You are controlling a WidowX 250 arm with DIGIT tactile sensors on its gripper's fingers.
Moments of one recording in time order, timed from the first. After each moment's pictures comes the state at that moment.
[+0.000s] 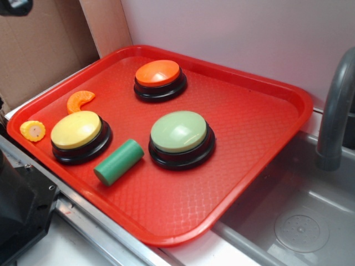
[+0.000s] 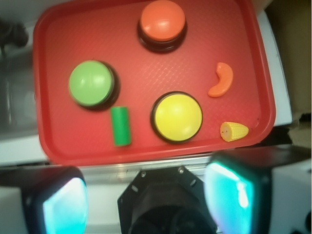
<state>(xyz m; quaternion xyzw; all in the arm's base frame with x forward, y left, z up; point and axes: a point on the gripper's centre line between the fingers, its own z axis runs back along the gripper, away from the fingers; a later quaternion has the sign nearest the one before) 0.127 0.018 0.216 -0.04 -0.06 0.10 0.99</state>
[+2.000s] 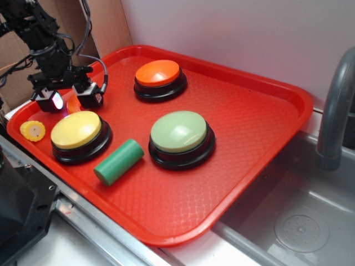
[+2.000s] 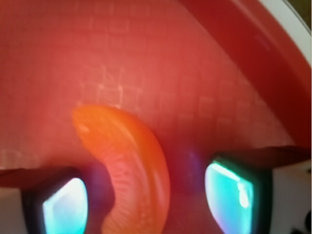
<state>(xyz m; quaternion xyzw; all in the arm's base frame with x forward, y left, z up) 0.198 0.137 0.012 -0.01 -0.06 0.32 0.94</state>
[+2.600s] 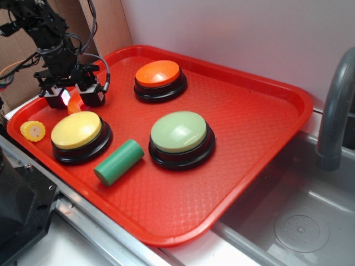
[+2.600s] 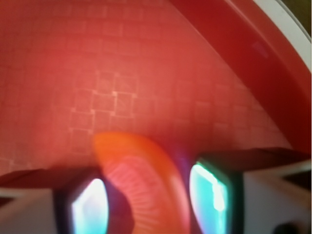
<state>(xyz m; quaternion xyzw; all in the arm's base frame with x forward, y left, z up) 0.208 0.140 0.008 0.02 -0.05 0.32 0.94</state>
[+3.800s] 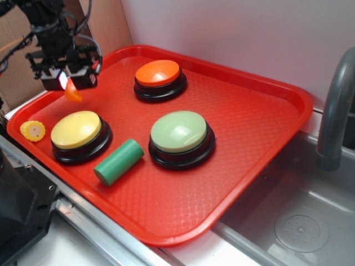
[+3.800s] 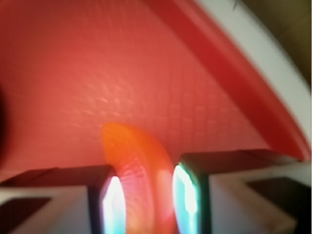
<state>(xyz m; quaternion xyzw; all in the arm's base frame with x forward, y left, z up) 0.211 0.122 0.070 0.02 -0.08 0.35 0.94</state>
